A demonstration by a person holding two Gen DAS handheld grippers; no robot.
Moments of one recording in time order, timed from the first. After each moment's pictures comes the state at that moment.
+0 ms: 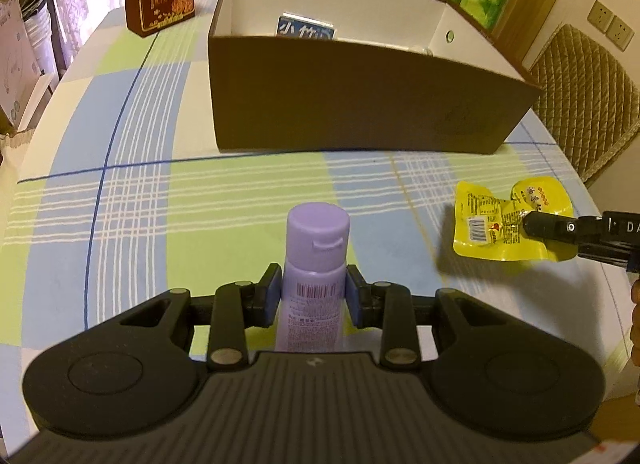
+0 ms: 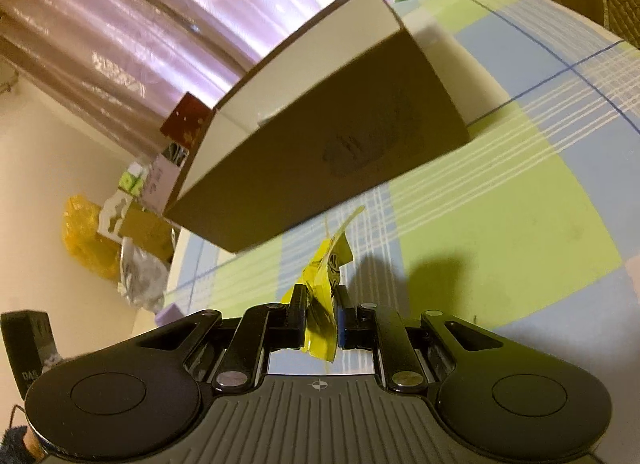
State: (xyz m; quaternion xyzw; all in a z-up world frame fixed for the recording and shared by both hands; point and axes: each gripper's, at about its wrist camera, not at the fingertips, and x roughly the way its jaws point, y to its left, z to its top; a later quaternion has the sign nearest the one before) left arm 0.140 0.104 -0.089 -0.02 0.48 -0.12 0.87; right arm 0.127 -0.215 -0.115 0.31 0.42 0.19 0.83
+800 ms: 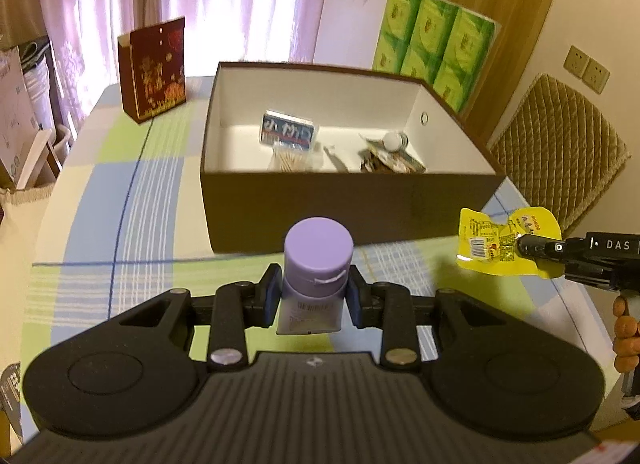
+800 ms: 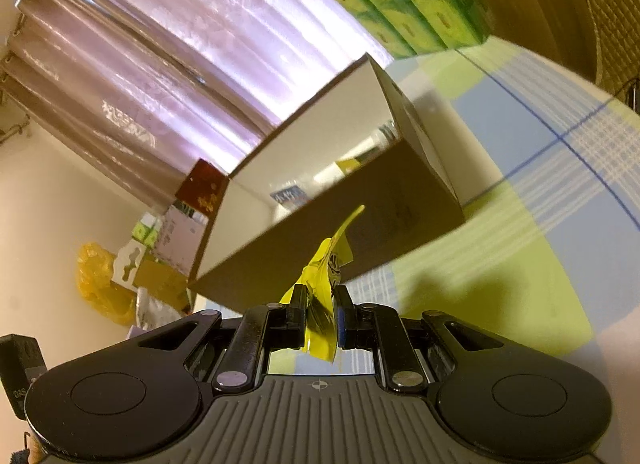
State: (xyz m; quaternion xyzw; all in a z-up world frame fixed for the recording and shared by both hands) left arm 0.156 0.101 -0.023 -0.03 0.40 -0.13 0.91; right arm 0.141 -0.248 -0.071 0.34 0.36 0.18 0.85
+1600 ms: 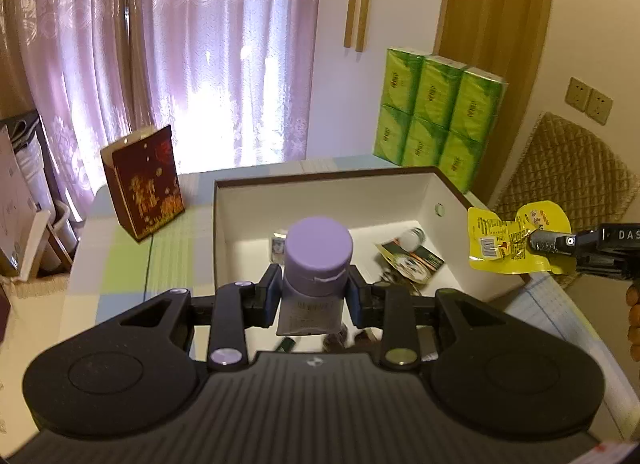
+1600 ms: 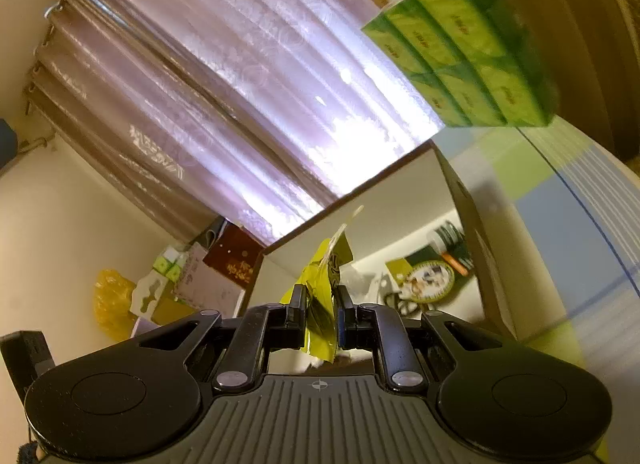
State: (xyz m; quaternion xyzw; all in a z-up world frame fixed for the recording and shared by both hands) left arm 0.253 0.096 0.033 0.02 0.33 -0.14 0.93; right arm 0.239 -0.242 -0.015 0.33 0.31 0.21 0.87
